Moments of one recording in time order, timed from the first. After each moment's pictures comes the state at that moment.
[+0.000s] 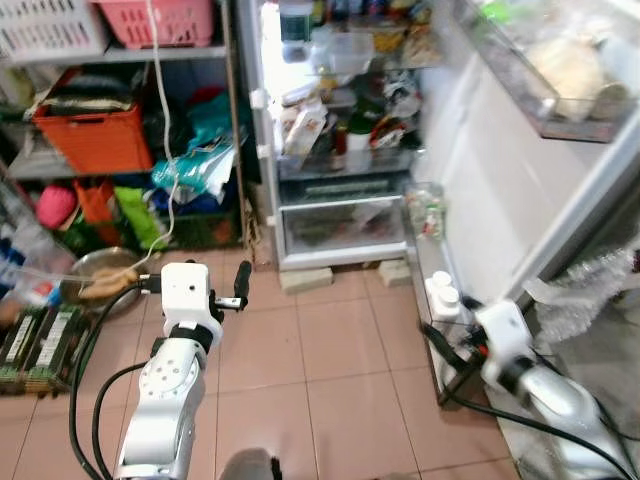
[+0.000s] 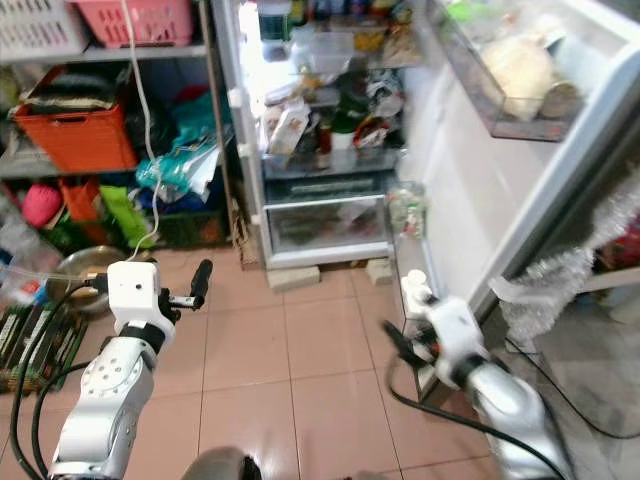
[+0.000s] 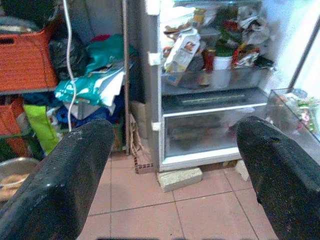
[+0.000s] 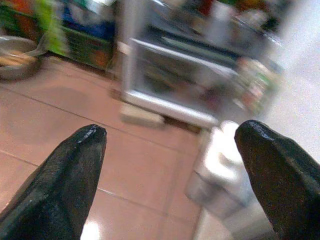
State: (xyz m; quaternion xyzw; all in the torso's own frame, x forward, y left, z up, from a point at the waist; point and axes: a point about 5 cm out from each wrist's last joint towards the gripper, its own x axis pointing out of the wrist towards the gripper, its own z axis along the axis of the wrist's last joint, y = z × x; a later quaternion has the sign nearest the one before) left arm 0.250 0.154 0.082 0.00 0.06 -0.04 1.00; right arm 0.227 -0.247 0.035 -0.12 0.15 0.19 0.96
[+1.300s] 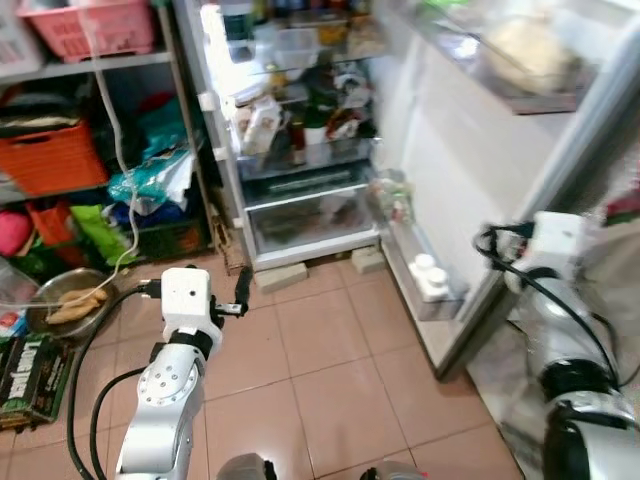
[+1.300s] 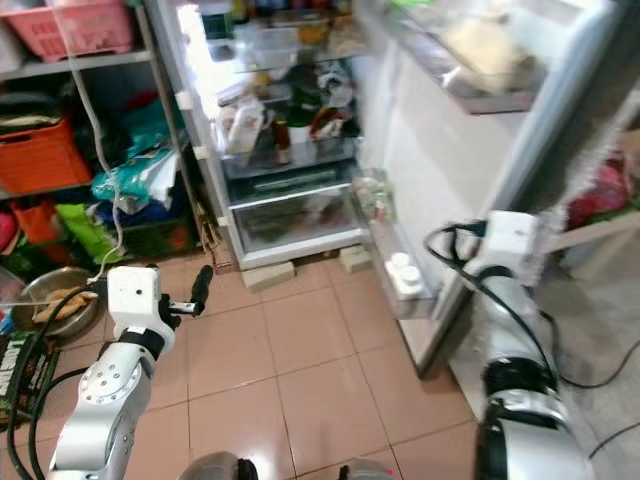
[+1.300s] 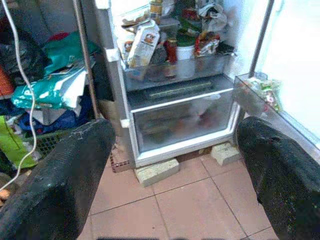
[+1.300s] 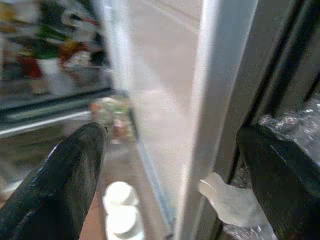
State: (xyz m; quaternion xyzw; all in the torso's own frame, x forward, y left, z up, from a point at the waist) left arm 0.244 0.155 0.082 0.00 0.07 -0.04 1.00; right arm 0.329 -0.263 0.092 -0.01 0.07 -0.06 1.00
